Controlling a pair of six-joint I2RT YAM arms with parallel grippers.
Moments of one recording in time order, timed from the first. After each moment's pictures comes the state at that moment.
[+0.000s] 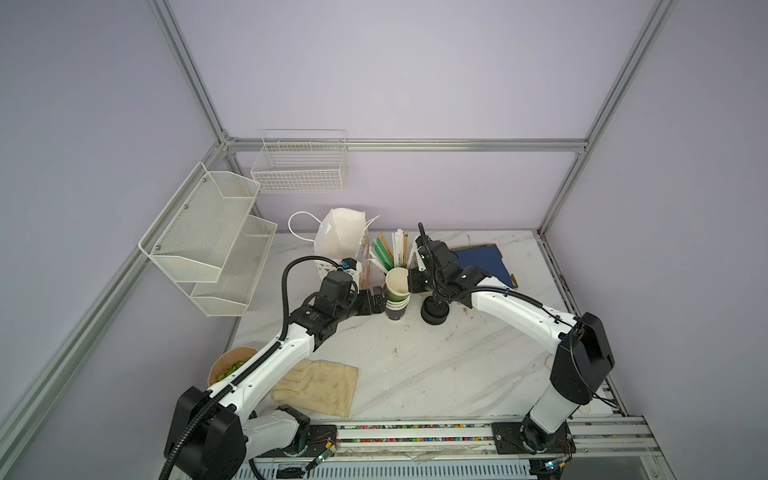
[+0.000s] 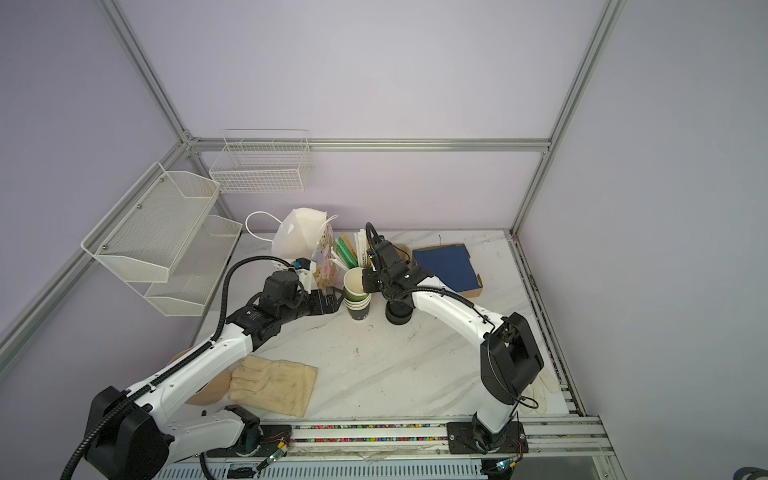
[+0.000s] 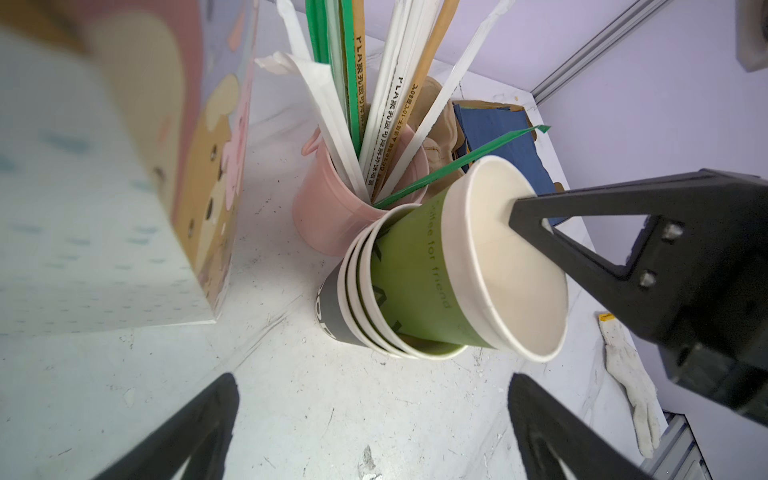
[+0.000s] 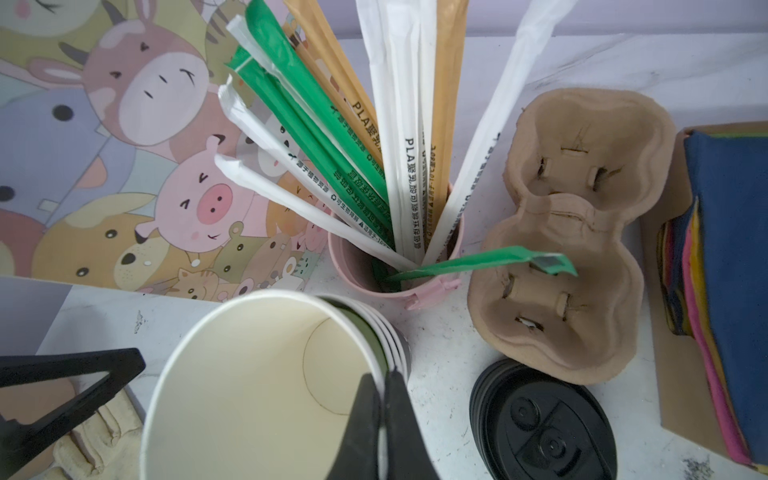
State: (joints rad) left arm -0.46 1.19 0.87 -0.27 0.10 -0.52; right arm 0.73 1.69 1.43 -0.45 0.06 0.44
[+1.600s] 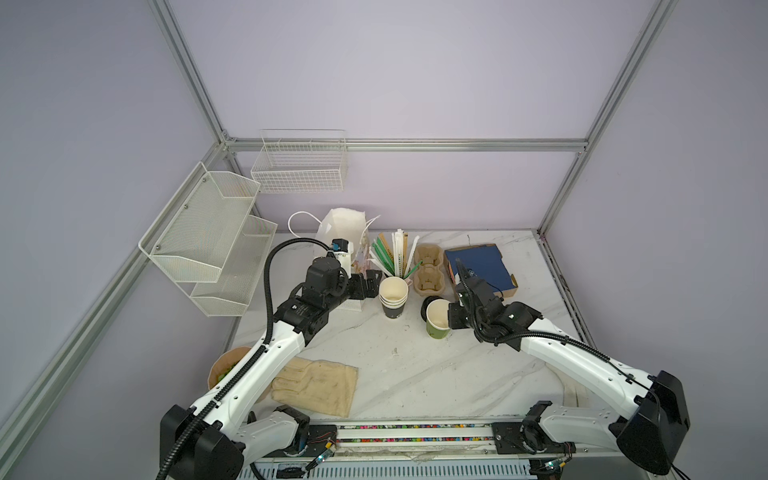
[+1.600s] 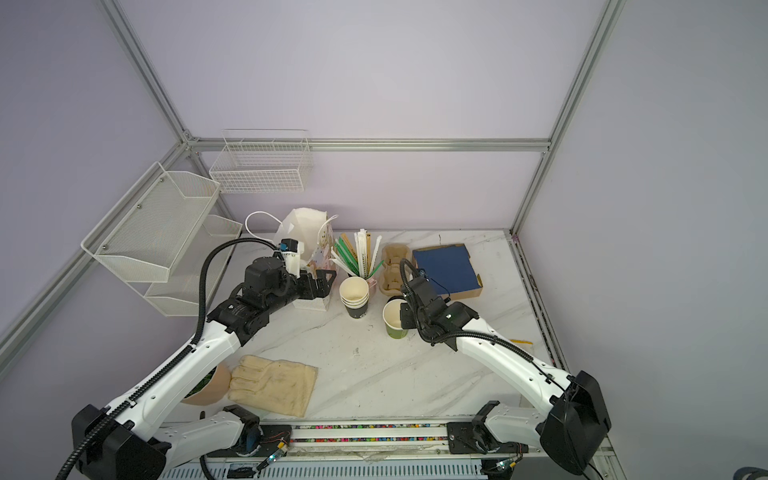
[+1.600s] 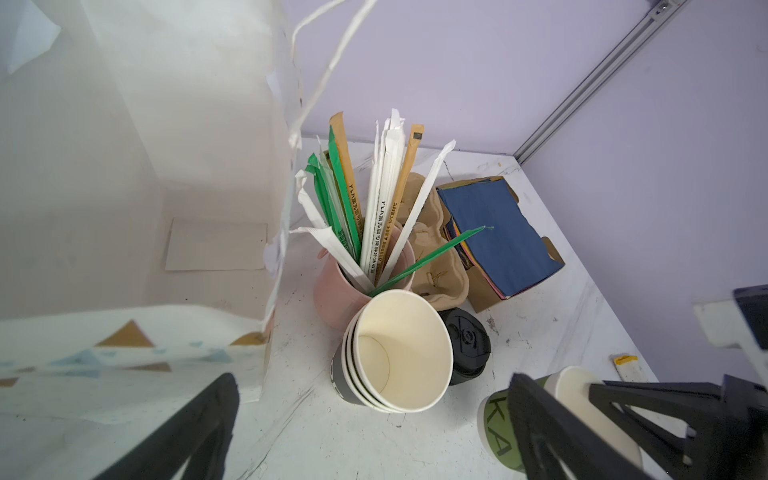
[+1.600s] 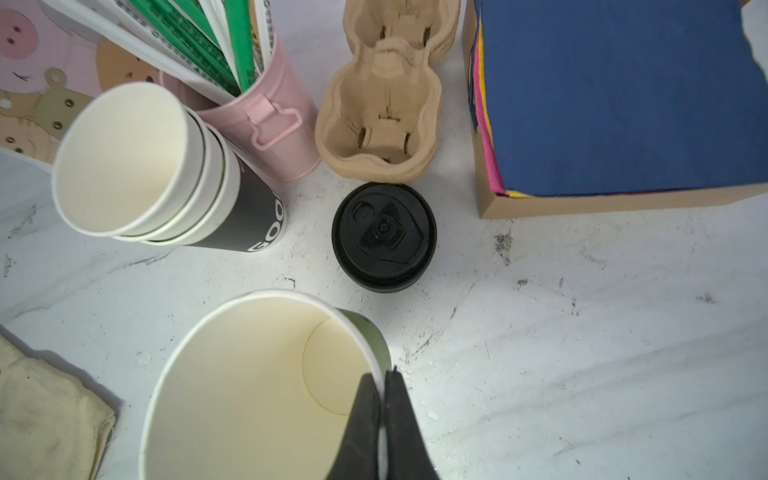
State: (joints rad) left arm -0.42 1.15 1.01 -0.28 0.06 -0.38; right arm 0.72 1.25 0.97 -0.61 0.22 0.54
